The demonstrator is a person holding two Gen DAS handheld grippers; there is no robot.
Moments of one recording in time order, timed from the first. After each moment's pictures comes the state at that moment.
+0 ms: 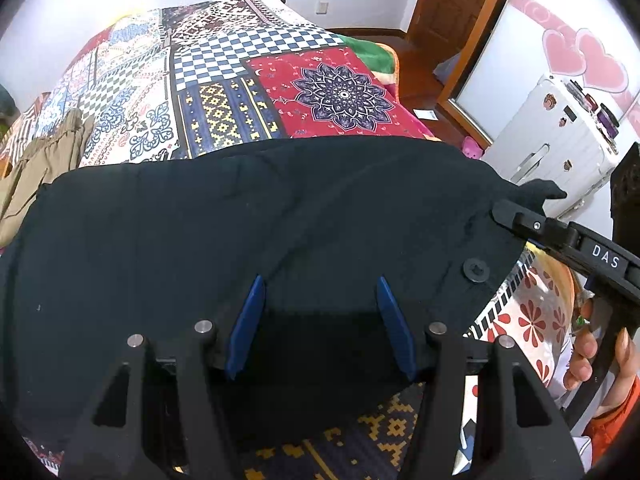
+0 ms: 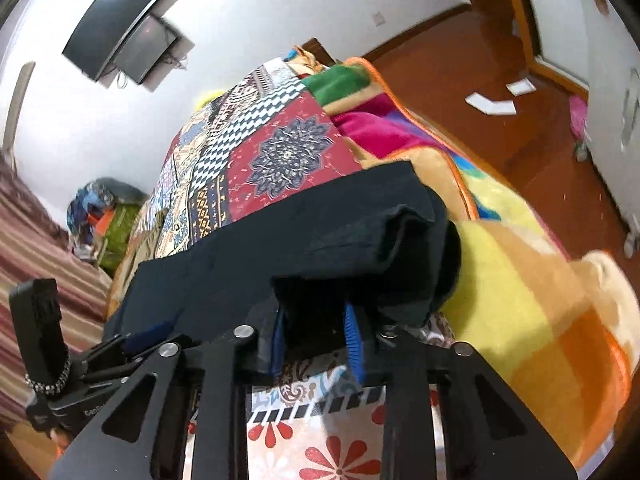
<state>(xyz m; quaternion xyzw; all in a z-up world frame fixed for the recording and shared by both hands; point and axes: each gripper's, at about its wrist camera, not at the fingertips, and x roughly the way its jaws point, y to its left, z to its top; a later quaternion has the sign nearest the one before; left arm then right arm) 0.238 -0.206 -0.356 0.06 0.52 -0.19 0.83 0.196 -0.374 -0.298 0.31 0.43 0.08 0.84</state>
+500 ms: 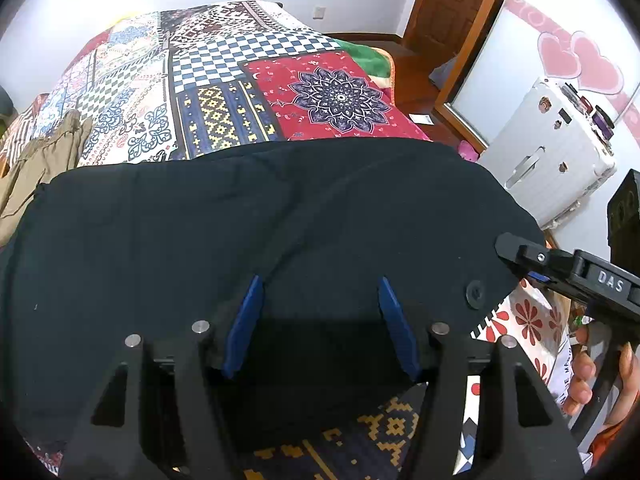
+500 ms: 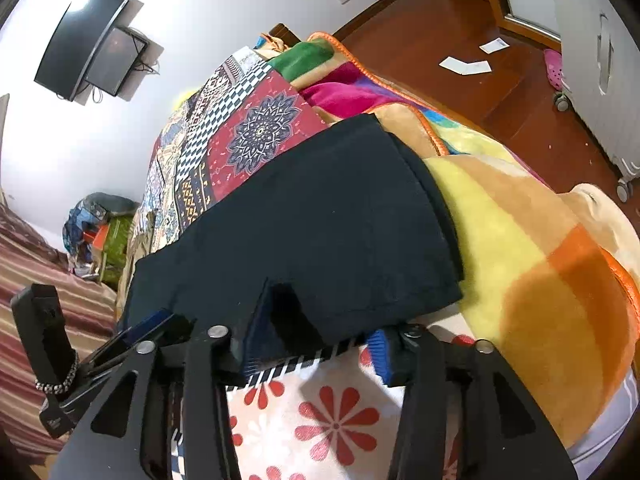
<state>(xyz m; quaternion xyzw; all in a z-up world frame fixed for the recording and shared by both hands) 0.236 -0.203 -0.356 0.05 0.51 -0.20 0.83 0.182 -0.379 -0.303 0.34 0.47 0.06 0.81</state>
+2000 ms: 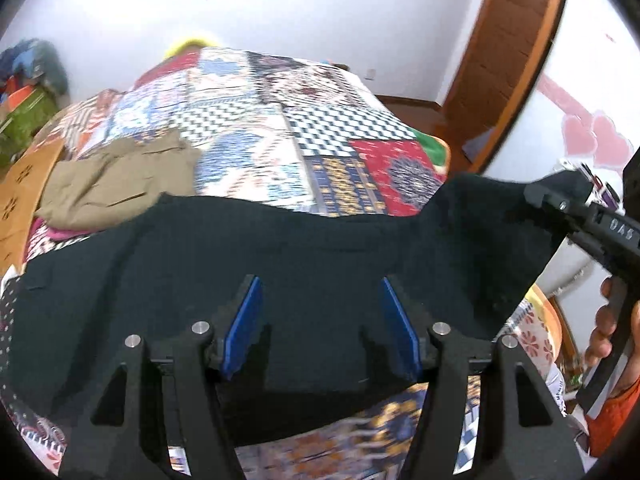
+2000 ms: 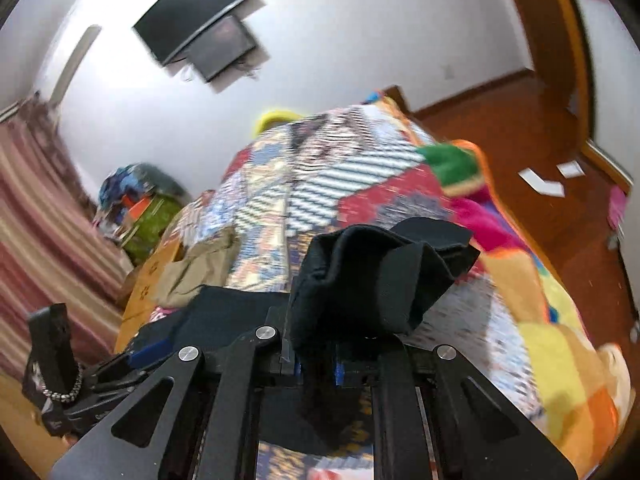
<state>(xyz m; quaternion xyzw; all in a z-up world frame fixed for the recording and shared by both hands) 0.223 -0.075 -0.286 -0.02 0.43 -0.13 0.89 0.229 -0.286 -0.194 0.22 0.36 0.16 0.89</state>
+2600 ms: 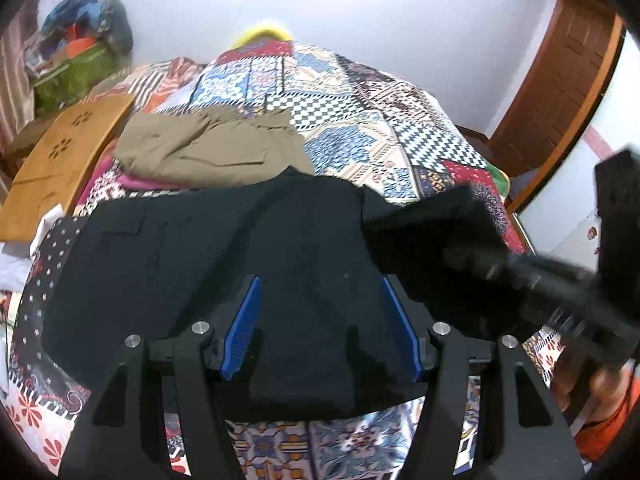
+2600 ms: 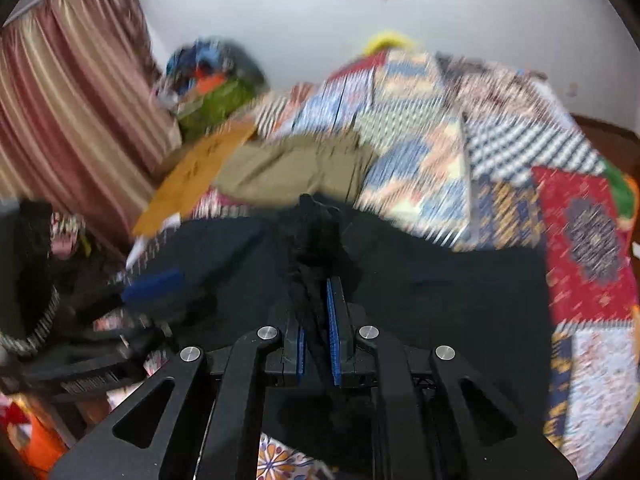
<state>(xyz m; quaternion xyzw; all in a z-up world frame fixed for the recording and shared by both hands) 0.198 0.039 -0.297 -0.09 0.43 -0.04 0.90 0.254 -0.092 -0.239 0.05 0.45 0.32 0.83</state>
